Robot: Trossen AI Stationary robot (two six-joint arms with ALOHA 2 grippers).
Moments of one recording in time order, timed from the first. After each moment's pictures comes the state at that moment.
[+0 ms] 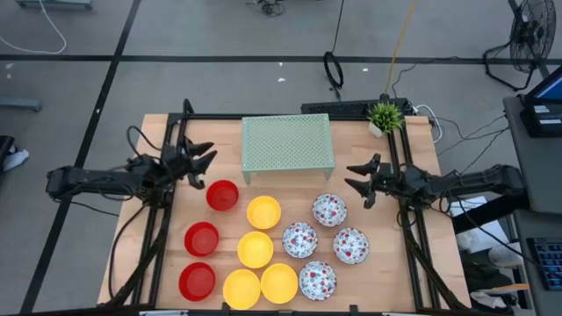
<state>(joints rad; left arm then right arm) 0.07 0.43 0.15 0.66 -0.31 0.00 0.06 0.41 0.06 0.39 0.32 0.17</state>
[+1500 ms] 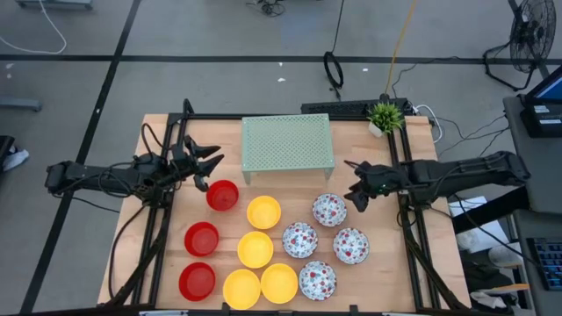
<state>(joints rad) 0.03 0.49 0.23 0.50 -0.35 -0.03 0.06 0.84 0.58 -0.60 0.07 0.82</state>
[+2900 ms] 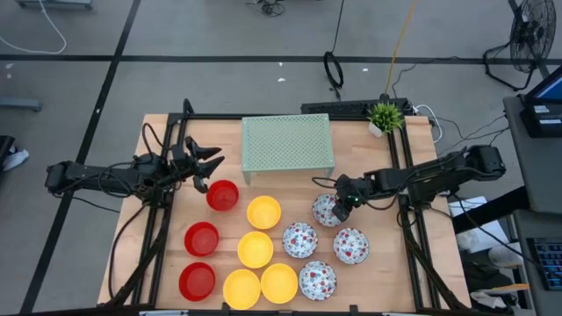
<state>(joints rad) 0.02 0.49 0.23 0.50 -0.31 -0.06 0.06 1.29 0.58 -0.42 0.00 0.83</state>
